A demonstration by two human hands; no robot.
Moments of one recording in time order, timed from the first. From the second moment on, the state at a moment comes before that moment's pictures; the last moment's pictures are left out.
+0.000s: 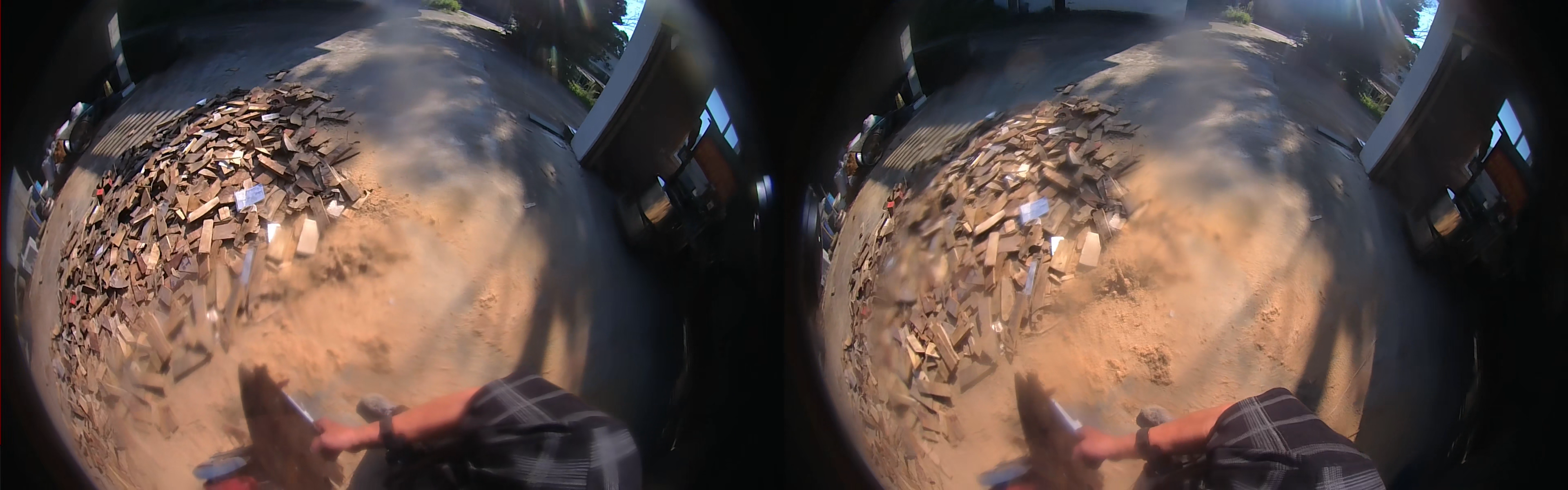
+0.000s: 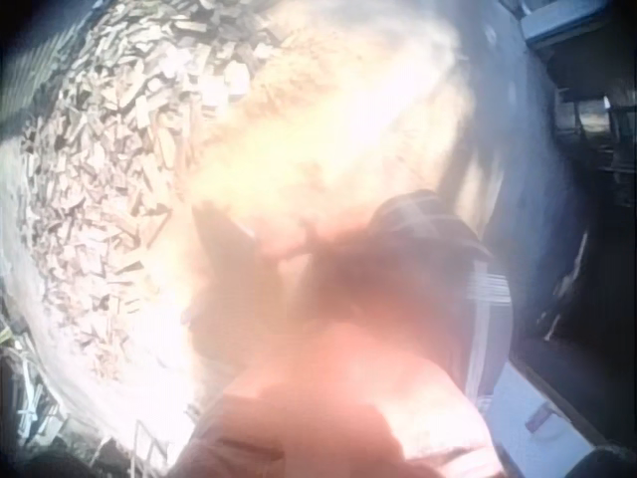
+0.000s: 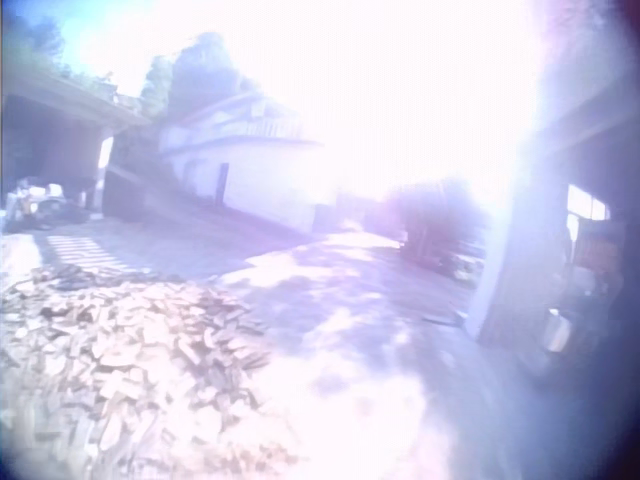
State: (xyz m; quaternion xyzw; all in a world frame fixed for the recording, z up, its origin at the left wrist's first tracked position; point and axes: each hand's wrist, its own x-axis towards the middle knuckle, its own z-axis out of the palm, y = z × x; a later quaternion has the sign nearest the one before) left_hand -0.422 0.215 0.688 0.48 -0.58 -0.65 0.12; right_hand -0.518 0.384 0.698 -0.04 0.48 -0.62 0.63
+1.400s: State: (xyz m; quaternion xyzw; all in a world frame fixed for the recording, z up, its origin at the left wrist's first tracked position) left_hand -0.052 0.383 0.624 0.79 -0.45 -0.32 0.26; right_hand -0.390 0.395 0.660 0.06 0.52 -0.36 0.77
